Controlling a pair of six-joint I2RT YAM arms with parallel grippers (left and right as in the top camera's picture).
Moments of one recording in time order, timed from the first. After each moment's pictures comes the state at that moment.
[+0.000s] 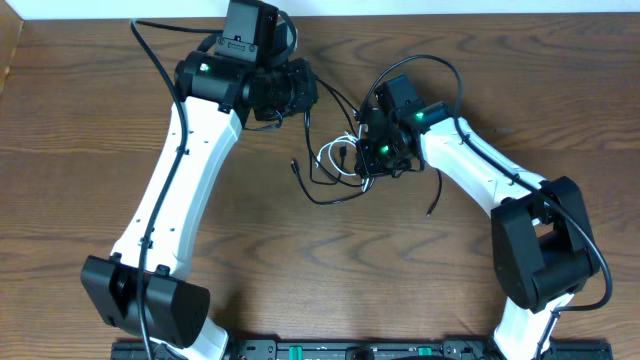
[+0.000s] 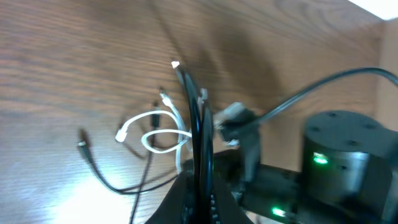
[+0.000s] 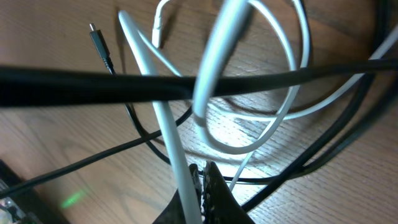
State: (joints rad) left arm -0.28 1.74 1.78 -1.04 0.35 -0.51; right arm 0.45 1.95 1.39 -0.72 -0.44 0.24
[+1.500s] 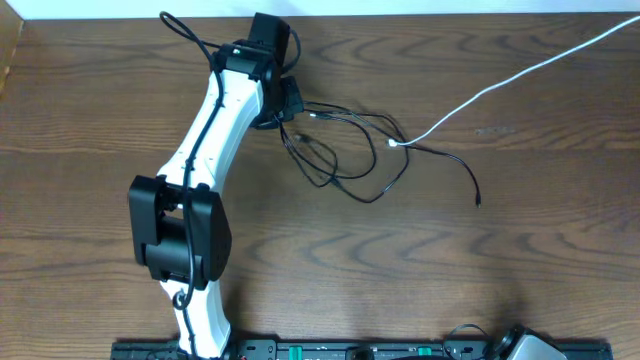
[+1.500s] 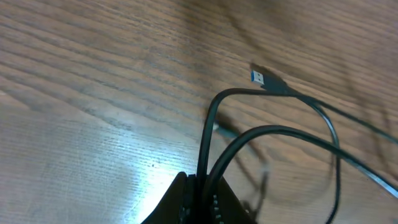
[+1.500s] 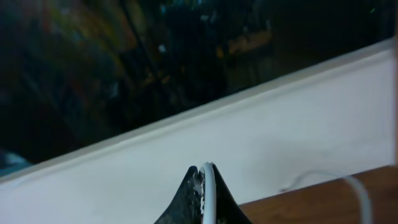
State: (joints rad) left arm -0.25 2.03 1.78 -1.04 0.02 -0.51; right arm -0.55 1.29 1.77 -0.44 -0.56 0.40
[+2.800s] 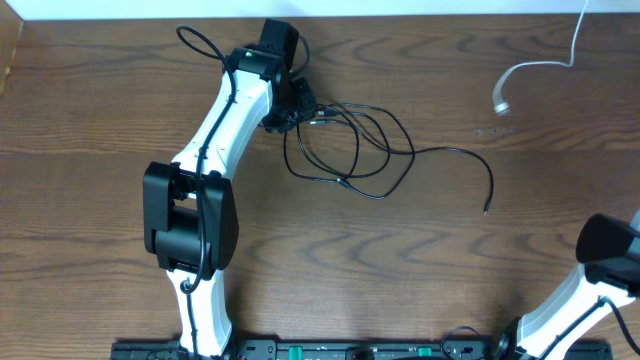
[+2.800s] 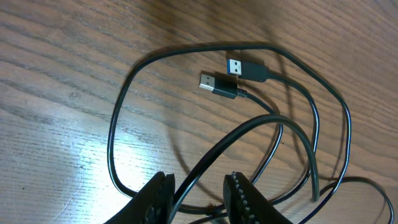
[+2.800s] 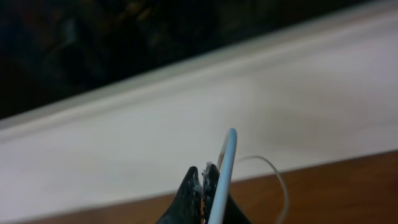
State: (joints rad) left arm -0.26 2.09 1.78 -0.98 0.19 -0.64; right arm -0.36 2.01 2.57 -0.84 -0.41 0.22
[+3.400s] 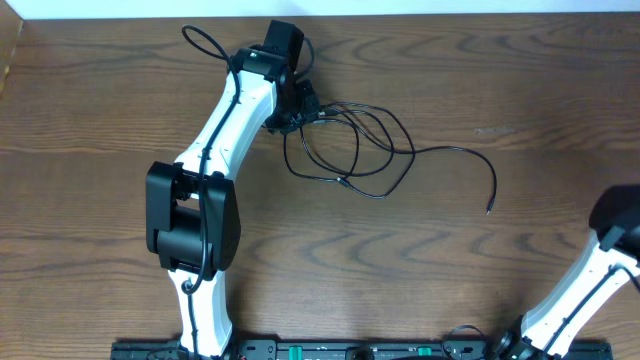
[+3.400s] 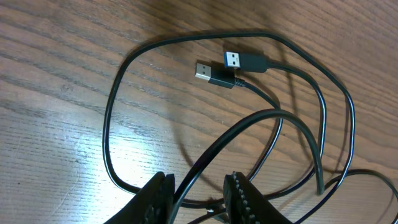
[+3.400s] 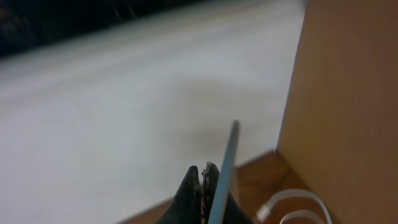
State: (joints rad) left arm -0.28 2.09 1.78 -0.99 0.19 -0.63; right arm -0.49 2.32 2.66 -0.61 -0.09 0.10
